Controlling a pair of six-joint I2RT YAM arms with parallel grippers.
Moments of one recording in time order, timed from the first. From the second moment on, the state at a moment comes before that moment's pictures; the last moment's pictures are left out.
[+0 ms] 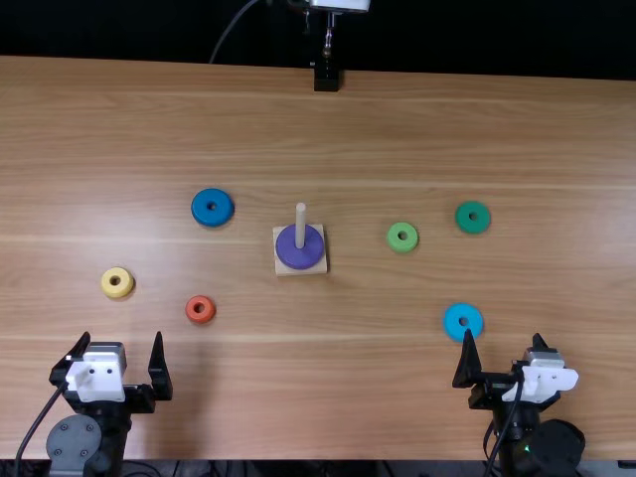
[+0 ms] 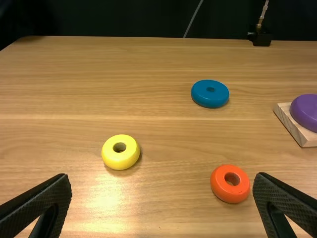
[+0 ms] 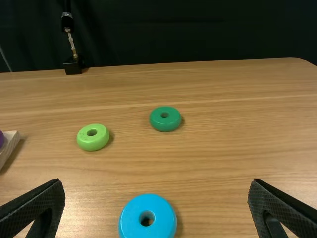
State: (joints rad) left arm -0.03 0.01 0.10 -0.37 -0.03 -0.05; right arm -0.07 0.02 0.08 -0.26 -0.03 0.00
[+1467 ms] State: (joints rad) left arm -0.03 0.51 0.74 -0.36 -0.04 -0.05; right arm -0.07 0.02 0.08 -0.26 -0.03 0.00
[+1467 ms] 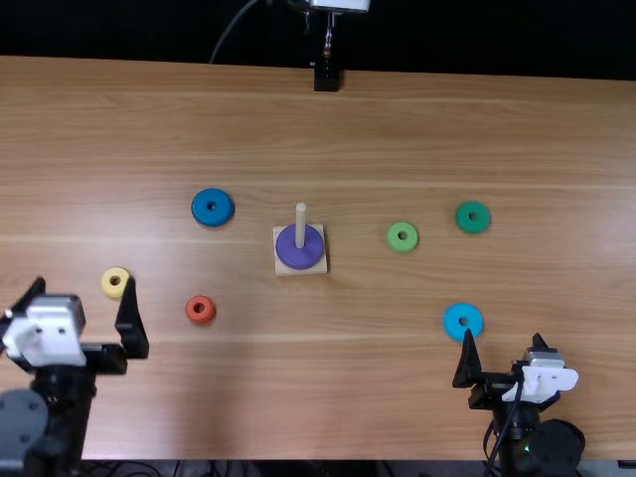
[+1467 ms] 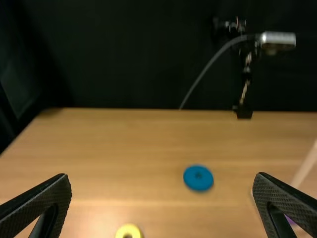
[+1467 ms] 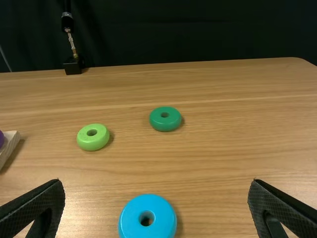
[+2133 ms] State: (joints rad) left arm -0.12 1.63 1.54 -0.77 -0.04 0.01; right arm -0.07 0.02 0.08 -0.26 -0.03 0.00
